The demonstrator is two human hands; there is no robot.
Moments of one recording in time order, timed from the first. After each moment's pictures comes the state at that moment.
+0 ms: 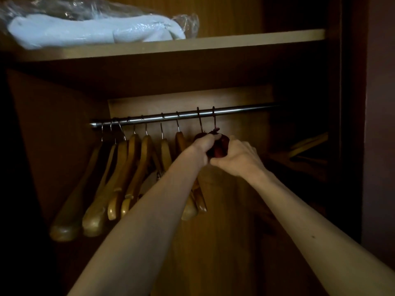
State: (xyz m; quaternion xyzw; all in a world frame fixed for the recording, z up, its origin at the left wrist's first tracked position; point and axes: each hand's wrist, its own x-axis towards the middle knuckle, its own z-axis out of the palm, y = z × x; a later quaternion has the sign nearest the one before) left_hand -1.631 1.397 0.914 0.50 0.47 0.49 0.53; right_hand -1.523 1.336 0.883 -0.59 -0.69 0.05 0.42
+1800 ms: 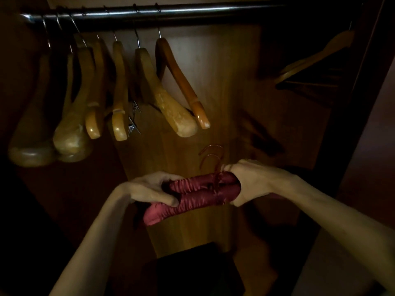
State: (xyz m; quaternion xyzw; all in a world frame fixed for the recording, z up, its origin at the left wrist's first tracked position) left_hand -1.799 1.320 0.679 0.80 0.49 0.09 0.34; right_hand -1.502 1.278 0.665 -0.60 -0.77 0.13 0.17
